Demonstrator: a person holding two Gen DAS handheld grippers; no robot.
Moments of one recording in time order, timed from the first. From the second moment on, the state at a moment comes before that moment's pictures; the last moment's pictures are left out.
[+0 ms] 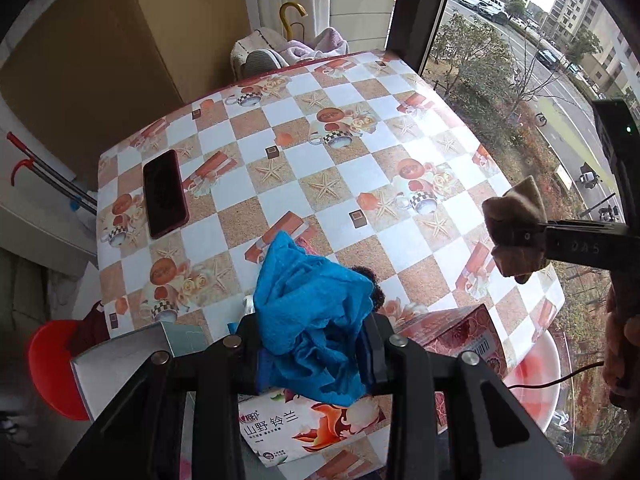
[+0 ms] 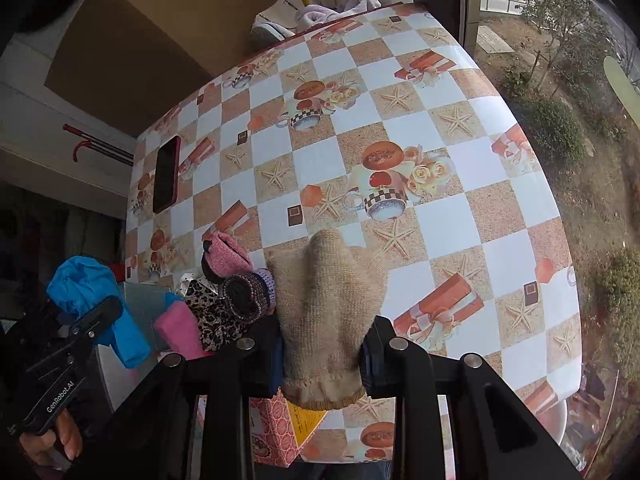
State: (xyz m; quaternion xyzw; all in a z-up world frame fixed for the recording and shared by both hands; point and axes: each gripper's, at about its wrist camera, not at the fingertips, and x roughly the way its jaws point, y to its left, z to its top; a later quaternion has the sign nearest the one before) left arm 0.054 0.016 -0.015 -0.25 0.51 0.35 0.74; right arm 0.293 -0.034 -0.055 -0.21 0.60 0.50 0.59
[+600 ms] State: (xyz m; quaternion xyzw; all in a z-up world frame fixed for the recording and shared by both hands) left arm -0.095 -0.050 0.000 -0.28 0.50 0.41 0.71; right arm 0.085 -0.053 0.006 -0.28 0.54 0.61 0.50
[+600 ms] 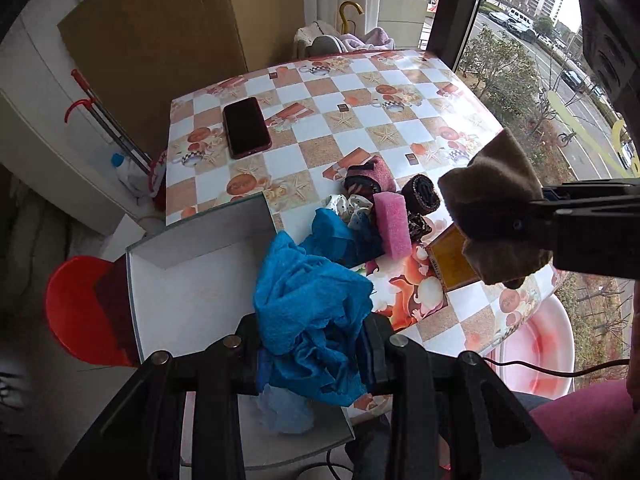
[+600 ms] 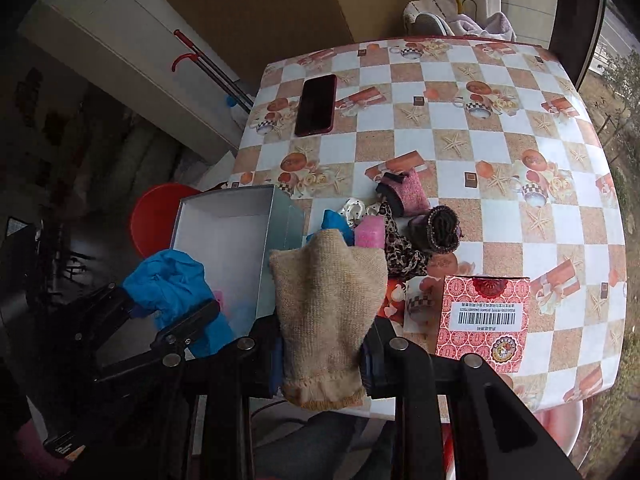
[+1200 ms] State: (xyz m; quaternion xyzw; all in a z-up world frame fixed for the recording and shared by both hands) left arm -0.175 -0.069 -0.009 -0.33 0.46 0.48 0.67; right arm -0.013 -0.045 -0.012 -0.39 0.50 0.65 0.42
